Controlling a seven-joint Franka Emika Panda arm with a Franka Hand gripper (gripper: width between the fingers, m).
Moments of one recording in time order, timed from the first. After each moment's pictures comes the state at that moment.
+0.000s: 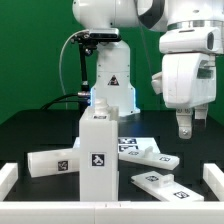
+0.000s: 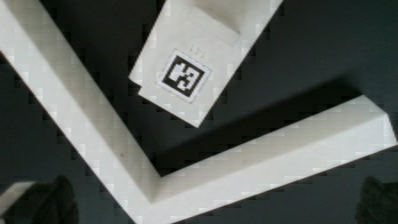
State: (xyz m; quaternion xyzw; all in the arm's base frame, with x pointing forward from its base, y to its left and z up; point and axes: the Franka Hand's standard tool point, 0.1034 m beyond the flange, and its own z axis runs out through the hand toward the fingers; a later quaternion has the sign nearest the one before) arm 0.587 0.095 0.108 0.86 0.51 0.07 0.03
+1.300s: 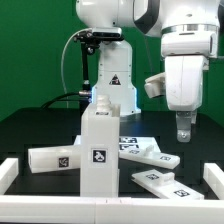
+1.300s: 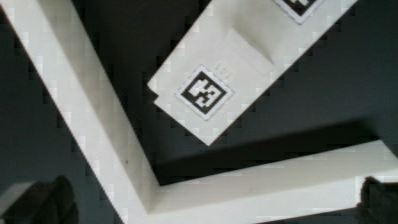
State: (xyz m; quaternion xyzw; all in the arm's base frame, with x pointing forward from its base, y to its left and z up) arm 0.591 0.076 0.099 0.80 0.60 0.08 0.05
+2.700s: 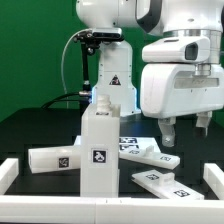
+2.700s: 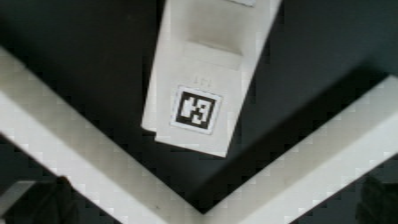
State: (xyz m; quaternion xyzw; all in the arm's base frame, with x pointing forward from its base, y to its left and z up) arm 0.591 0.078 0.093 0.94 0.33 0.04 0.01
